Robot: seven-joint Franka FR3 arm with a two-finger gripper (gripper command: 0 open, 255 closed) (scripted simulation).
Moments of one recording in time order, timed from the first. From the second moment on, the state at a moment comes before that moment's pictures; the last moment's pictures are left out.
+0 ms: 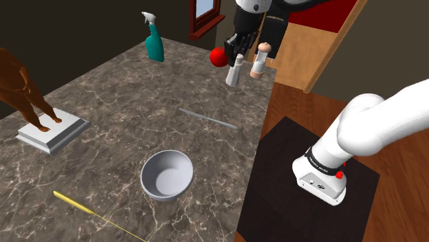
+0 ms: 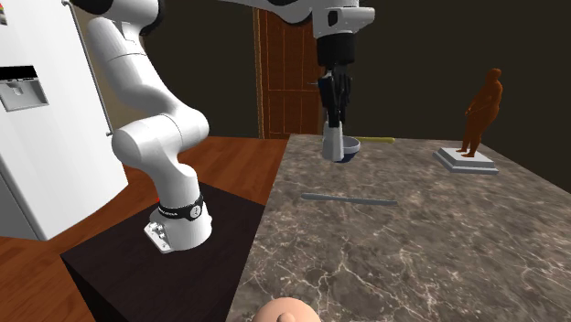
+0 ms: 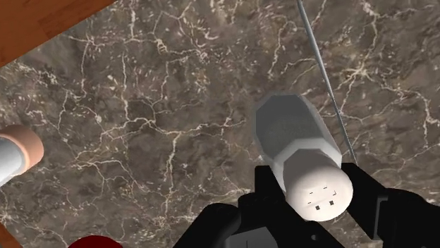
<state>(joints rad) 0.09 -0.50 0.26 -2.26 0.00 1.89 0.32</state>
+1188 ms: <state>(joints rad) 0.17 0.02 0.60 -1.80 -0.19 1.86 0.82</state>
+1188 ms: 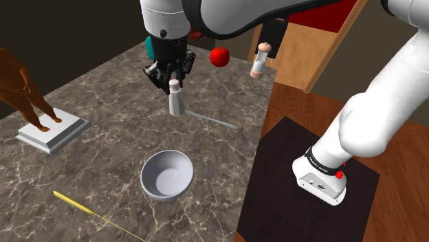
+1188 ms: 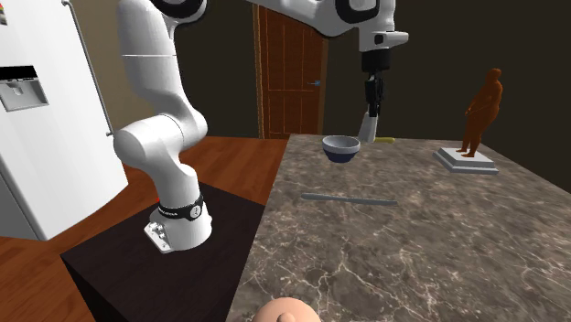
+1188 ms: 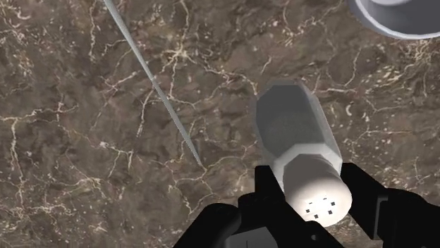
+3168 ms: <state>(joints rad) 0.53 0.66 0.60 -1.24 -0.54 1.78 1.15</state>
